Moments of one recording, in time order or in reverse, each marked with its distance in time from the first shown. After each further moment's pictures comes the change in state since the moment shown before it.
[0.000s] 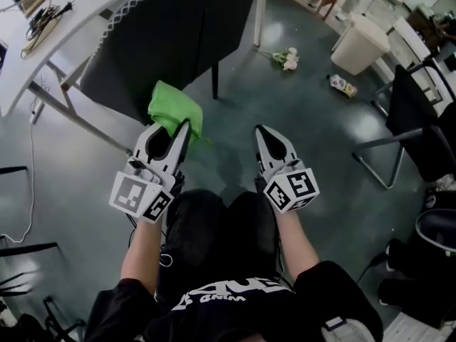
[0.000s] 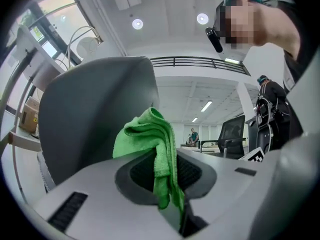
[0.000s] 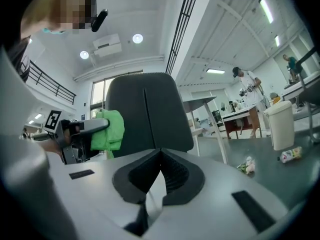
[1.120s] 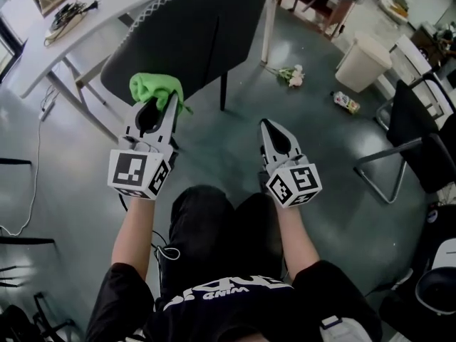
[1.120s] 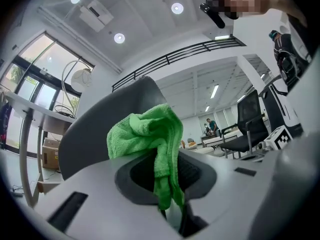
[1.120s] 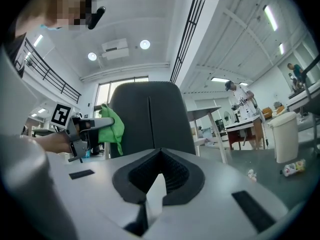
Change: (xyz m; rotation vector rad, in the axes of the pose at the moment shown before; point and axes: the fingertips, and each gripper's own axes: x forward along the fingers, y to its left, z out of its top) left arm 0.002 0.039 0.050 0.279 -0.021 0.211; right arm 0.007 0.001 0.032 -0.068 -0.073 0.020
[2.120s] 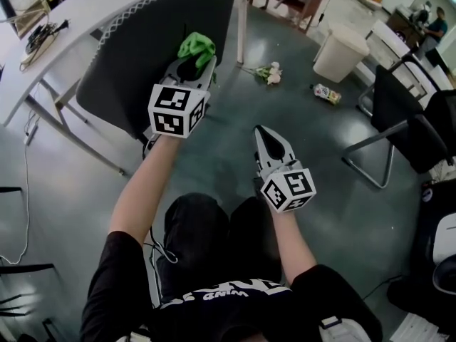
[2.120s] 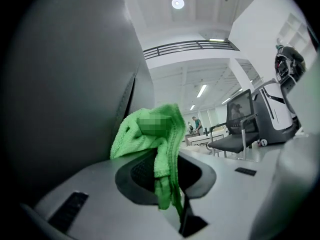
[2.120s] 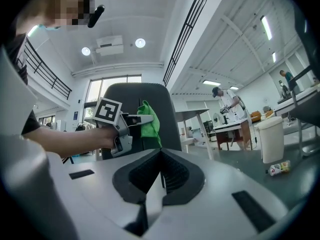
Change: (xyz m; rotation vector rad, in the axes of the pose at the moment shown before) left arm 0.168 -0.064 -0.028 -0.023 0.058 -0.213; right arm -0.027 -0.026 -0.004 -0.004 0.004 -0.115
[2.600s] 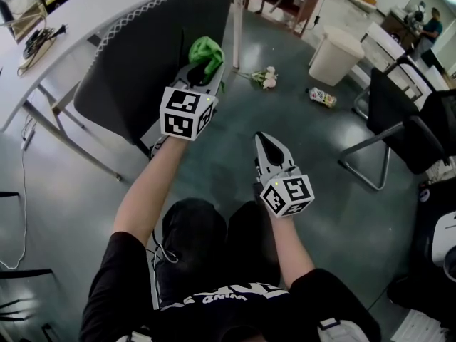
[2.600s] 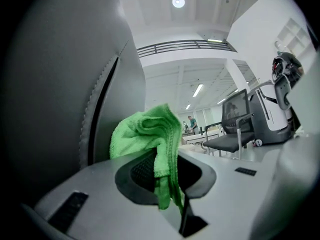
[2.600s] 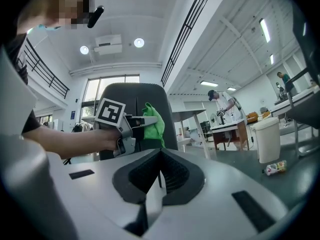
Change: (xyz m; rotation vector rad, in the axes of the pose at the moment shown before) left arm 0.022 -0.021 -0.013 -0.007 0.017 -0.059; right arm -0.007 -0.009 -0.003 -0.001 -0.004 -0.033
